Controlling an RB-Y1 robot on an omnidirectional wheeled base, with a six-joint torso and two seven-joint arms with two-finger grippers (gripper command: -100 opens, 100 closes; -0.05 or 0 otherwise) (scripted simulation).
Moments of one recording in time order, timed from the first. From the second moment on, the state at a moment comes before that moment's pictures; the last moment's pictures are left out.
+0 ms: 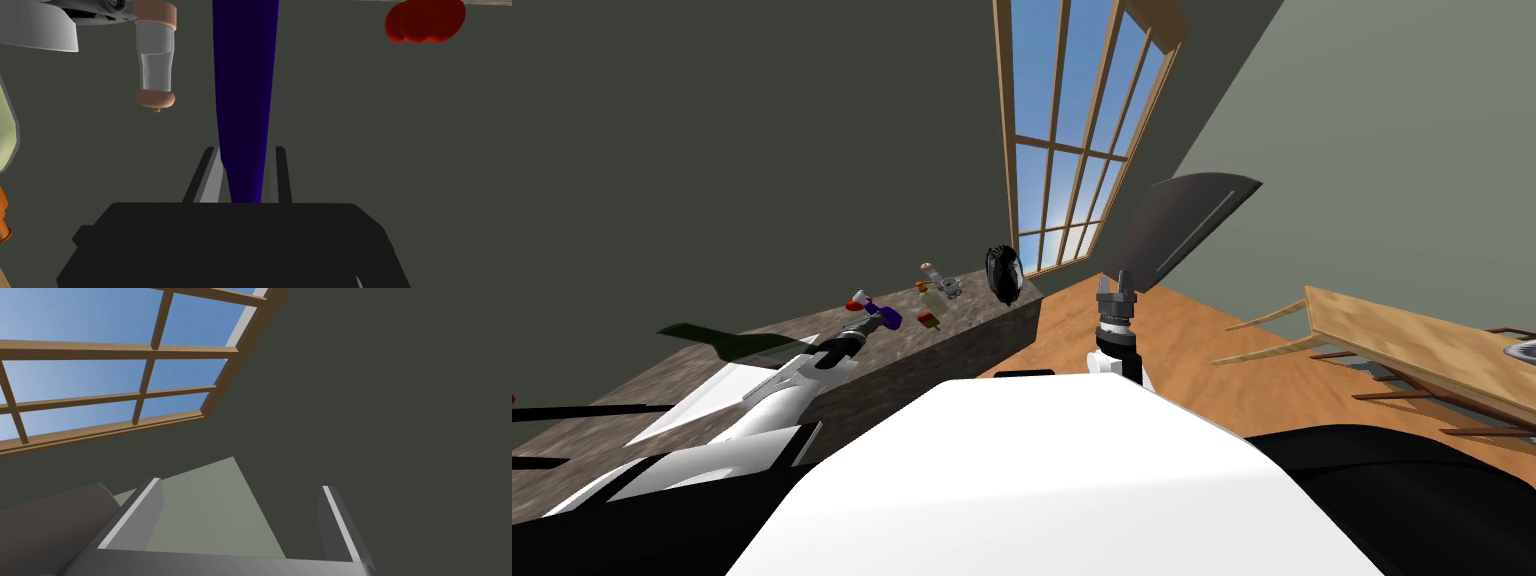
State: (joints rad) left arm -0.03 0.92 0.17 -0.73 -0.22 -0.37 -0.39; right arm 0.49 -0.04 0.03 -2.22 -0.05 -0.58 0.11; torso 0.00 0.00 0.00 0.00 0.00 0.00
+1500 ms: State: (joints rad) left arm 0.24 0.76 0.27 -1.14 -0.34 -0.13 -0.34; right arm 0.49 -0.04 0.03 -2.22 -0.05 -0.58 0.11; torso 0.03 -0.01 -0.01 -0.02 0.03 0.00
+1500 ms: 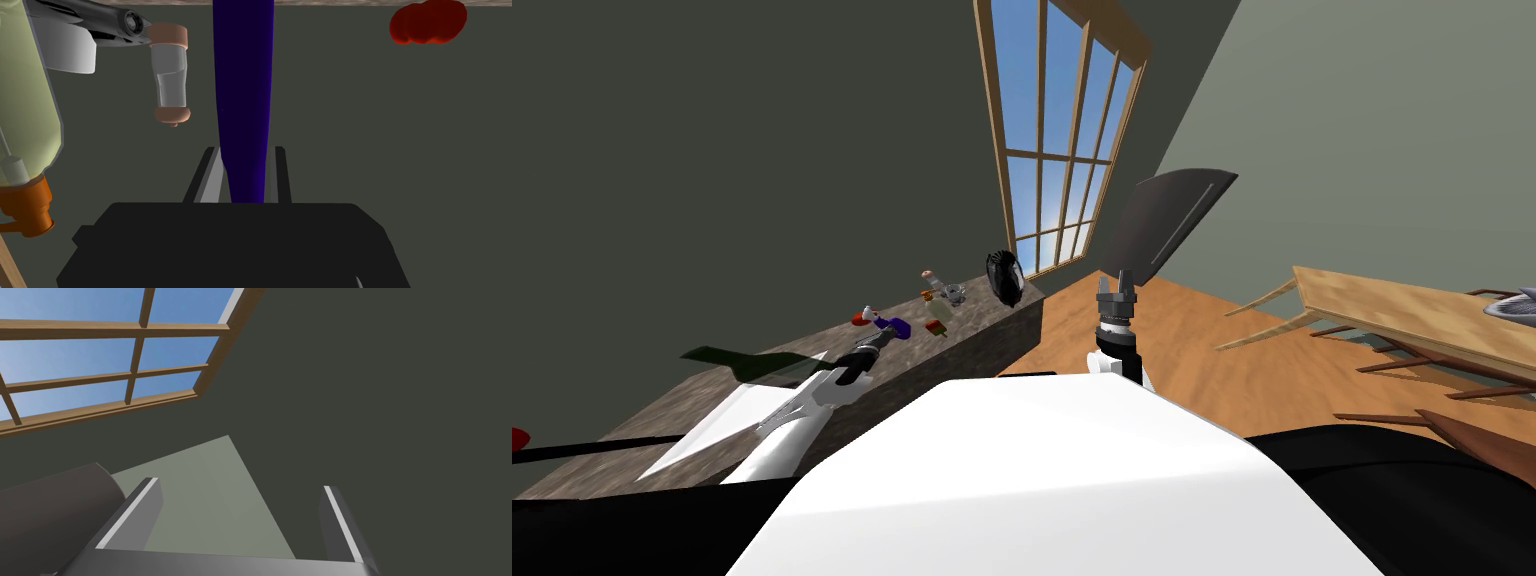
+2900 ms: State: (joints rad) left arm 0.47 0.63 0.34 -1.54 -0.43 0.07 -0.29; right arm 0.49 -0.04 0.03 -2.22 -0.05 -0.58 0.11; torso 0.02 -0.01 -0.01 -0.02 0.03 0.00
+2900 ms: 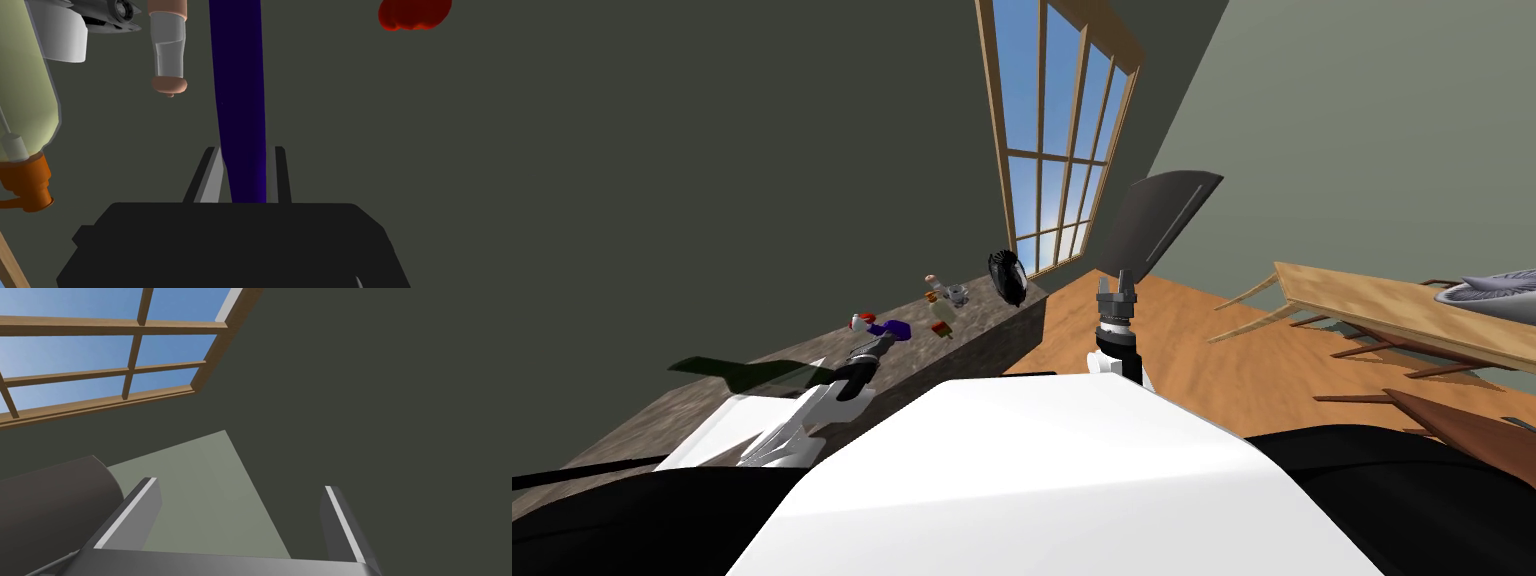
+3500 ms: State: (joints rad) left arm 0.56 0.59 0.37 -1.70 -0.46 0.15 -0.27; right arm 0.49 -0.04 0.03 -2.22 -0.05 -0.58 0.11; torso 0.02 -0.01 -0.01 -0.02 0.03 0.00
